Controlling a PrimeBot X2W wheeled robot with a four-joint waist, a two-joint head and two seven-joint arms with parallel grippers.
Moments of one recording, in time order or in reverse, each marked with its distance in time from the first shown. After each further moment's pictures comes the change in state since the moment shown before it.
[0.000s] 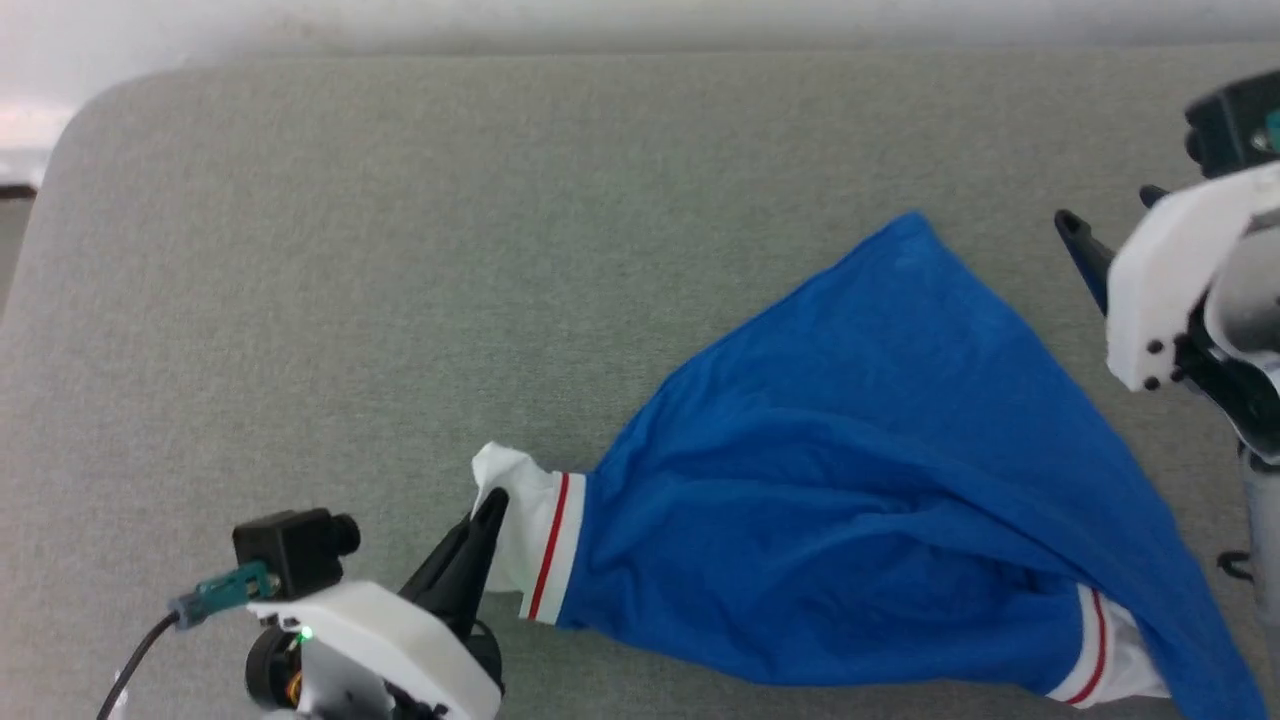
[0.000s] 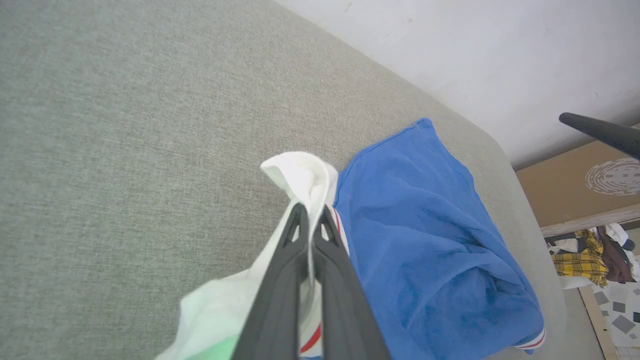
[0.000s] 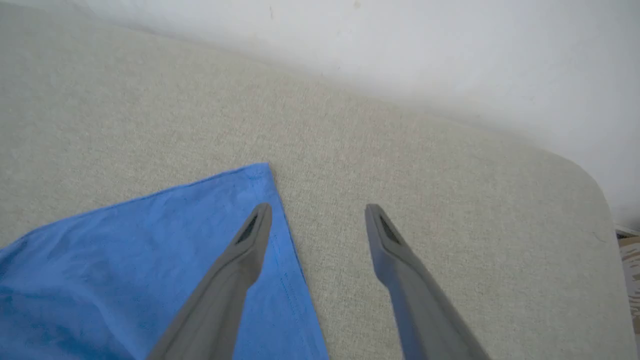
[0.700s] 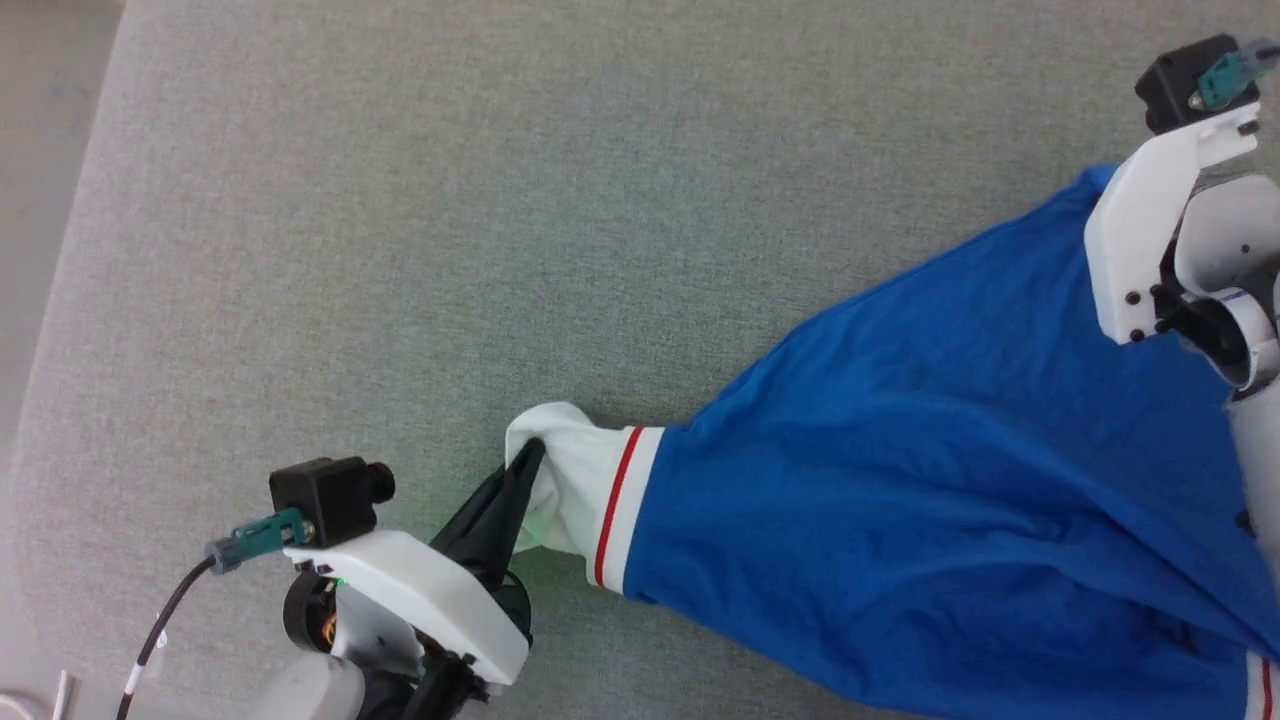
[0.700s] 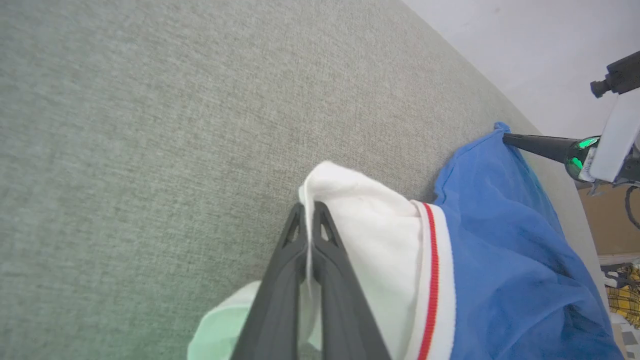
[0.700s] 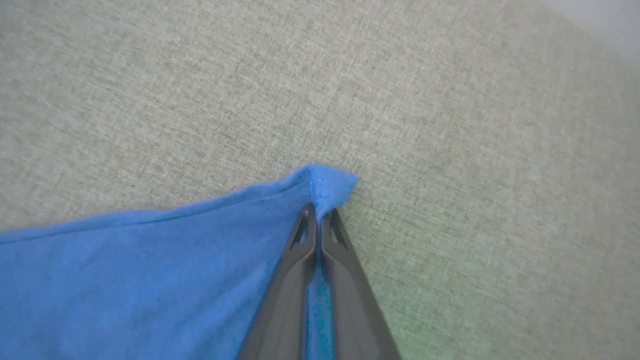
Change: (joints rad) left arm -0.131 -0.063 -0.032 0.107 0.000 -0.081 -0.004; right arm -0.193 -0.047 0.126 0.385 -0.050 0.000 -0.017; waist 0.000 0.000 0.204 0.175
